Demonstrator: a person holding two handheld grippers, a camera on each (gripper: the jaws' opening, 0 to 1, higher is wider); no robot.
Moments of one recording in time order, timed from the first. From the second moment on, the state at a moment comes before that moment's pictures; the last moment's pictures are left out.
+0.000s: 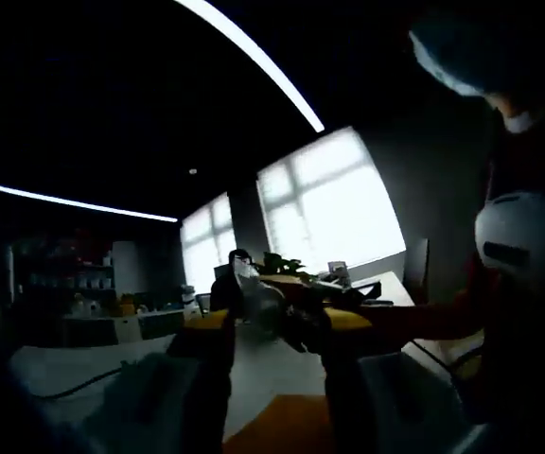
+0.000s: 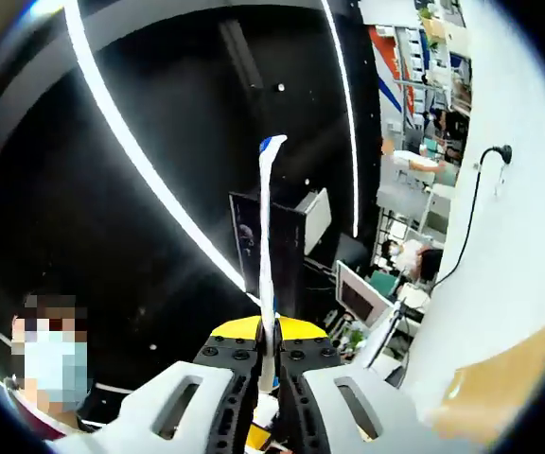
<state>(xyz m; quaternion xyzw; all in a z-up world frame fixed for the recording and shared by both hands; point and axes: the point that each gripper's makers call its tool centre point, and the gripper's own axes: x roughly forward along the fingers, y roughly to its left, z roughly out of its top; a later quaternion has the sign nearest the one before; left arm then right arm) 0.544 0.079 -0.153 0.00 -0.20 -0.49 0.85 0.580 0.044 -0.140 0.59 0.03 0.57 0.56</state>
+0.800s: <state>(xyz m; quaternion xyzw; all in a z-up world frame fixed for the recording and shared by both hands) 0.514 0.046 -0.121 -0.13 -0.28 -0.47 0.83 0.532 0.026 -0.120 0.71 -0.08 0.57 0.41</state>
